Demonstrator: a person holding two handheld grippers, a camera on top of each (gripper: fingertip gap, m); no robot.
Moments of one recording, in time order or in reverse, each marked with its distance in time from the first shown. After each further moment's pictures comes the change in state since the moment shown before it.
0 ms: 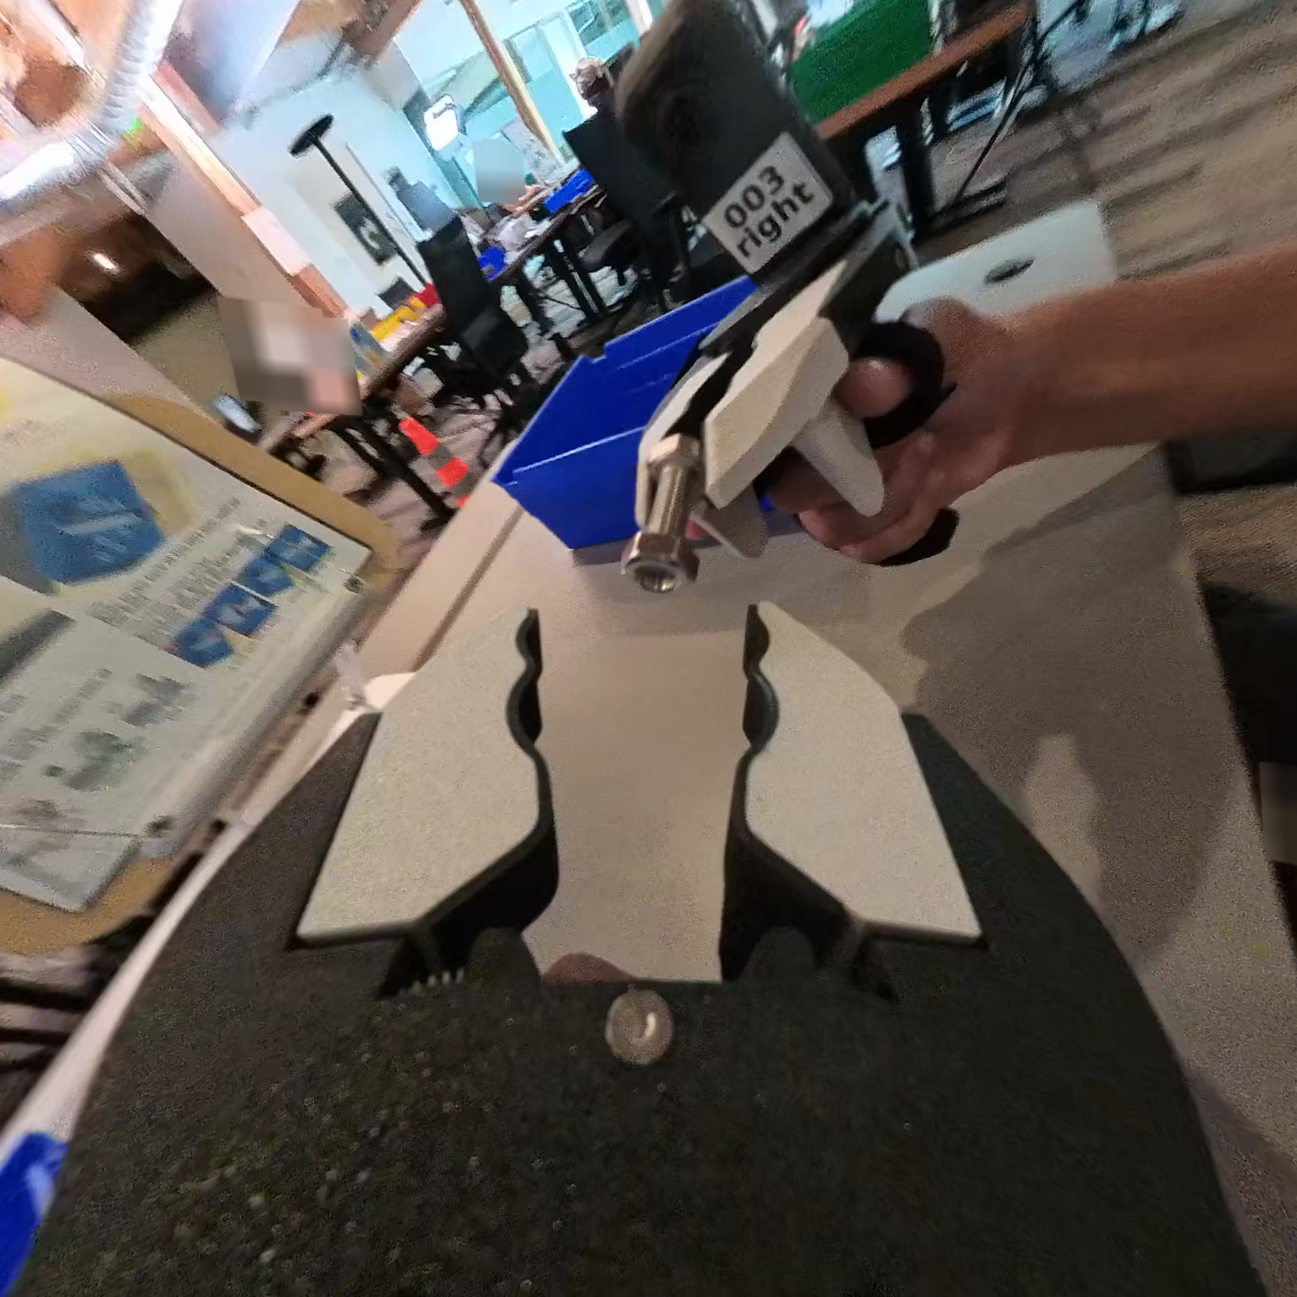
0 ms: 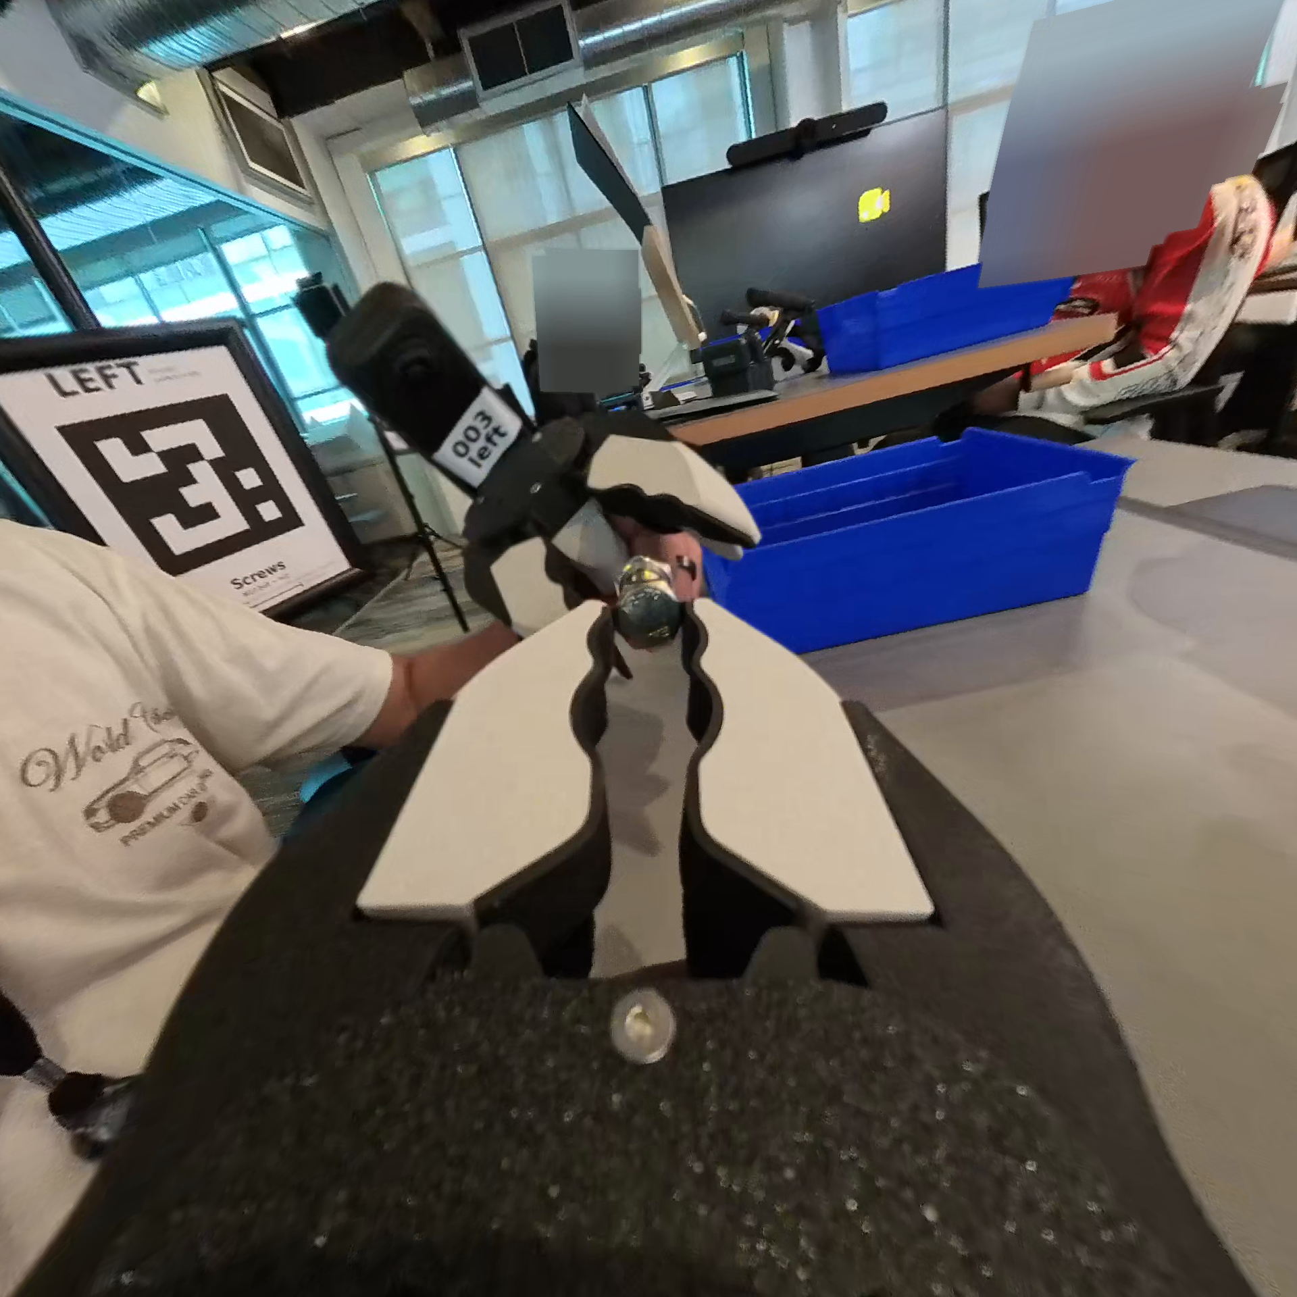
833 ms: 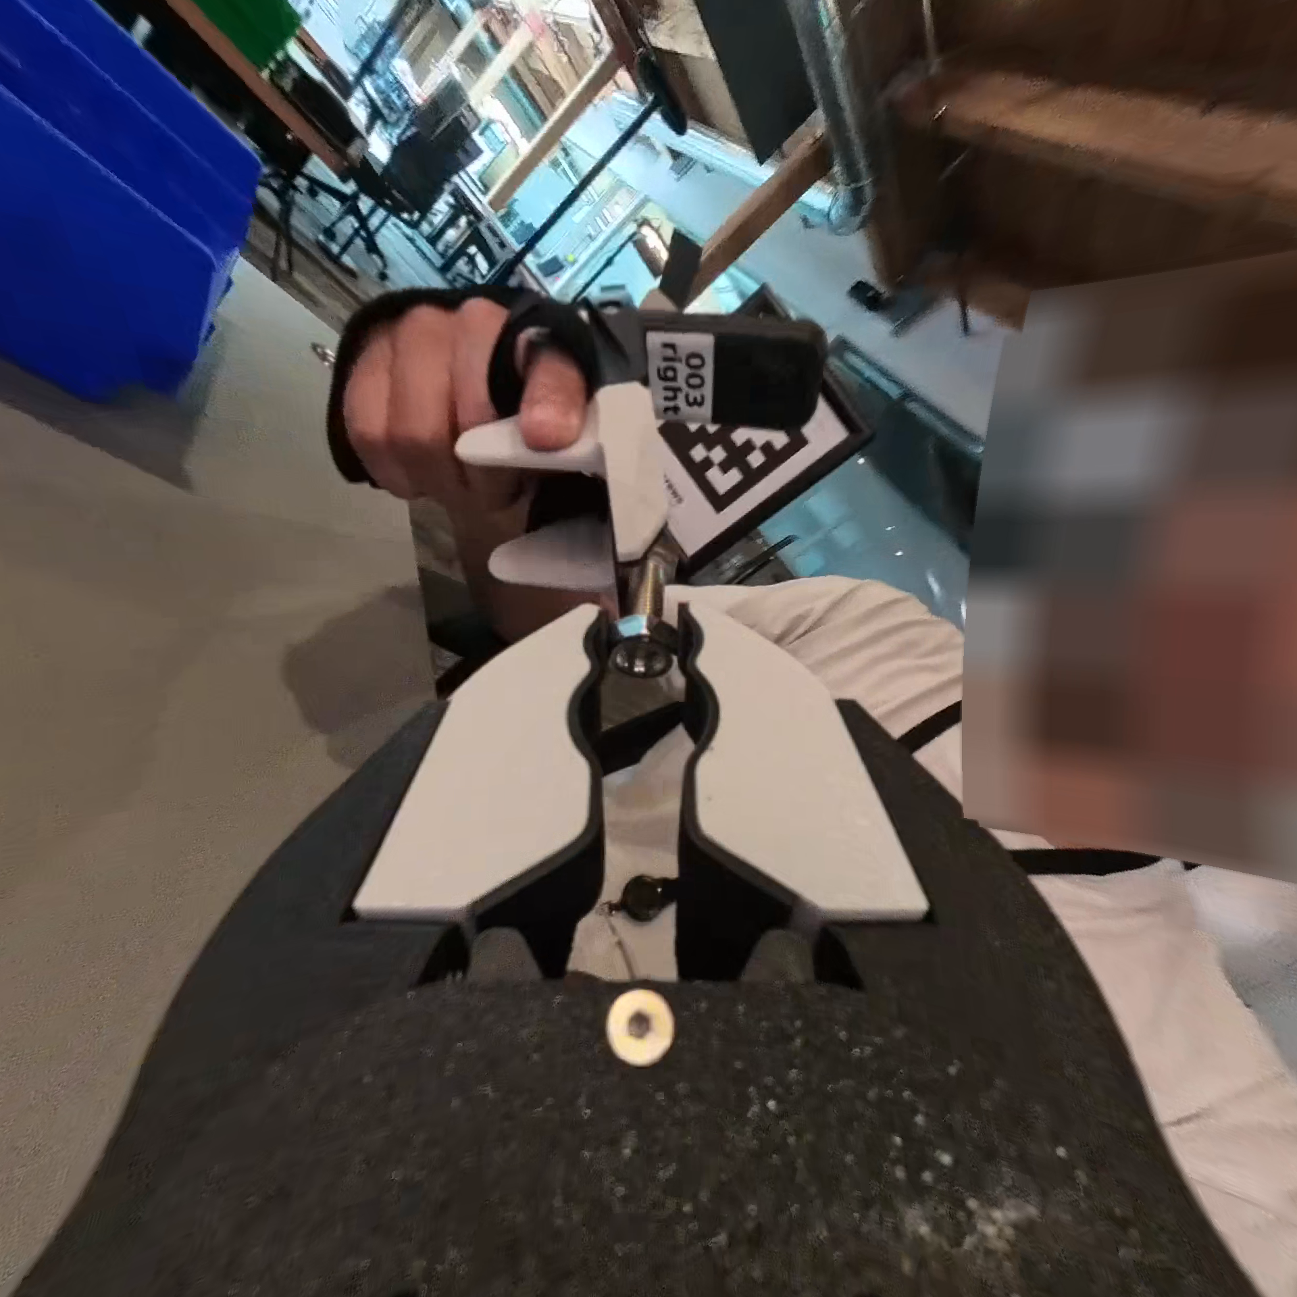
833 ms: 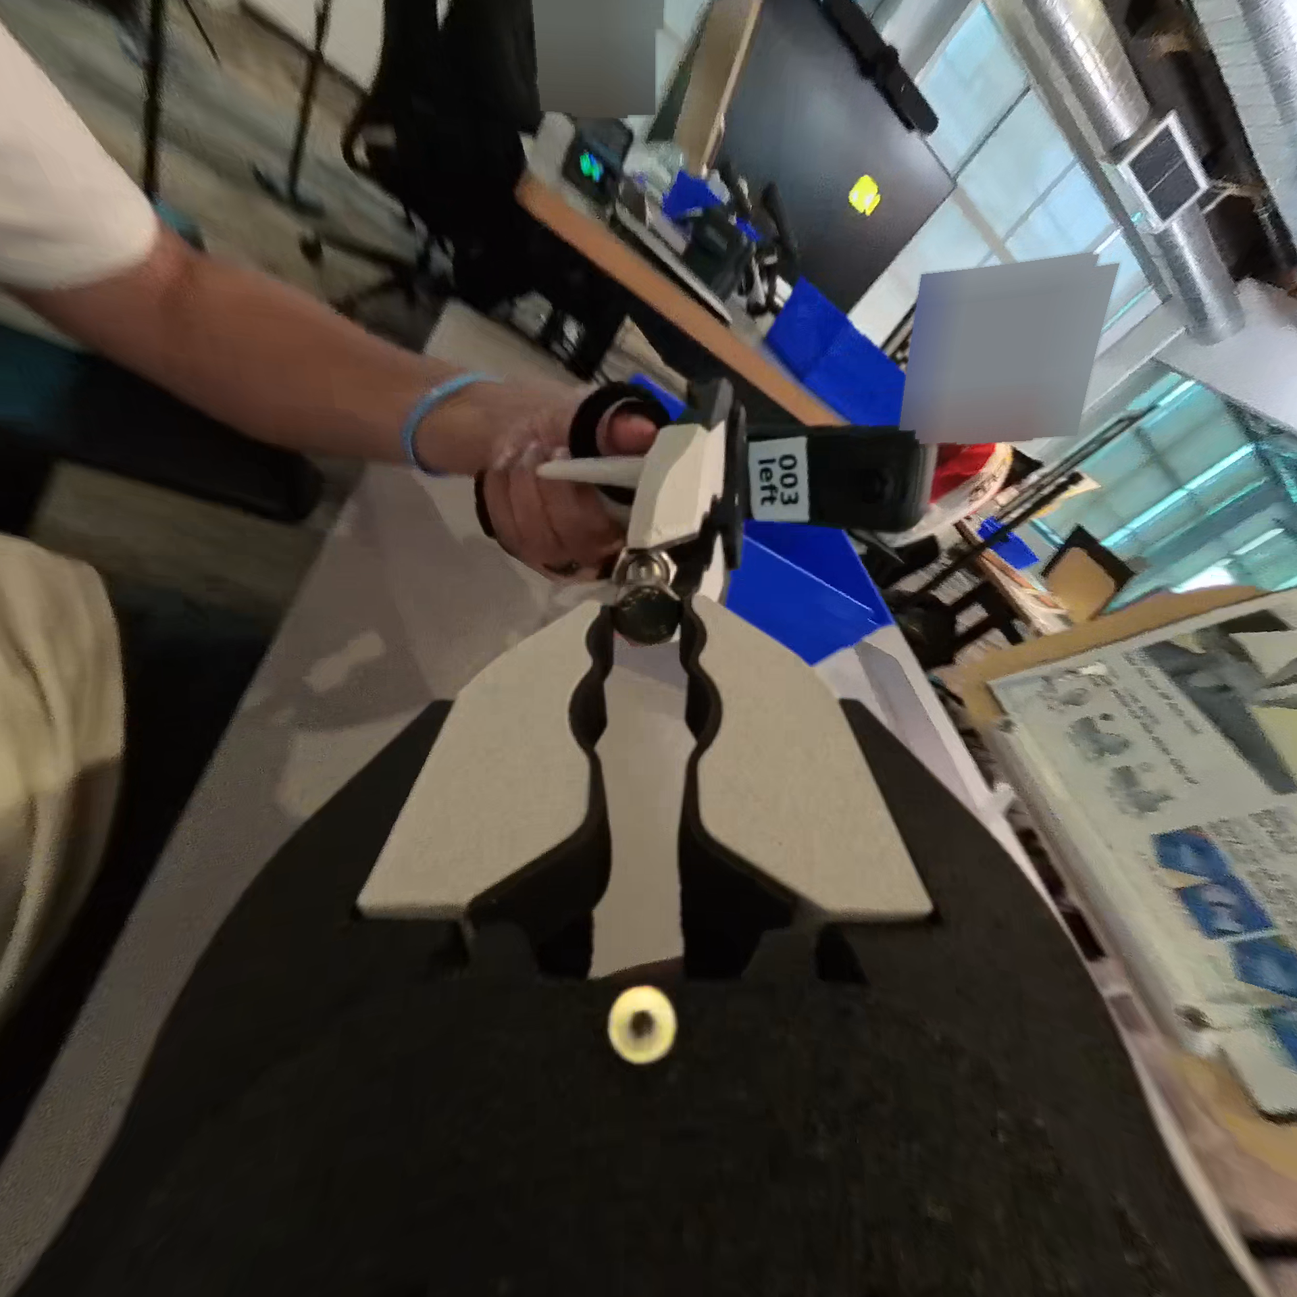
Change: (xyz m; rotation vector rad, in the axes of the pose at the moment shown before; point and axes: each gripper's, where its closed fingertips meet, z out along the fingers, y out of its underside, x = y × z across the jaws) left arm 0.045 -0.034 -0.021 0.099 1.044 -1.193; right arm -0.035 0.016 0.004 -0.286 0.134 -0.847
